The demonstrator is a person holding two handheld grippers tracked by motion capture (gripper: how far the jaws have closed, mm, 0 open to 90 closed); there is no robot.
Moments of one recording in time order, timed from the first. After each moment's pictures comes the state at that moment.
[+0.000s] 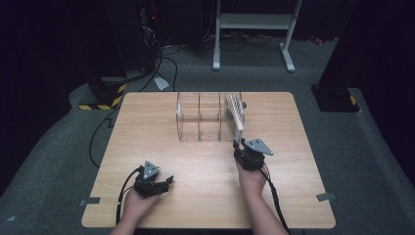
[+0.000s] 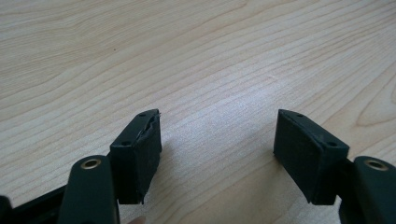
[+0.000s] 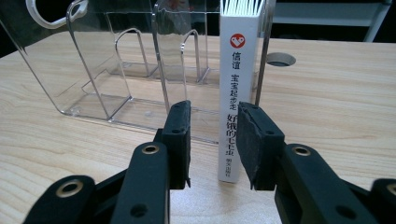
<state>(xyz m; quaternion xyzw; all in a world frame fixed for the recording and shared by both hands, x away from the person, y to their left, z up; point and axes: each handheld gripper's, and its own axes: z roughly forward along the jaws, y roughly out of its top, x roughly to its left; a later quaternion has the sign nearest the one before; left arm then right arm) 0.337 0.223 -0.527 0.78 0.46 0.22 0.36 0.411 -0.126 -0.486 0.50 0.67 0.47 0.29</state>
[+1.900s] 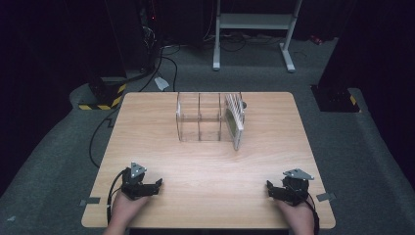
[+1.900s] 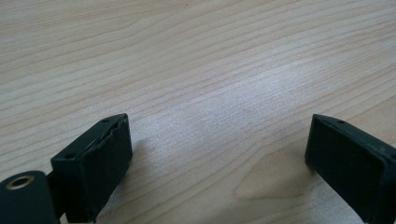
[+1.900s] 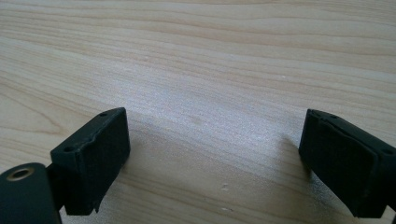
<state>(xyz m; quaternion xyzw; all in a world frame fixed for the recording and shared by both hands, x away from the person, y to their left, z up) 0.331 0.258 -0.529 0.76 0.52 0.22 0.32 0.340 -0.253 -0.525 0.54 0.75 0.30 0.23</state>
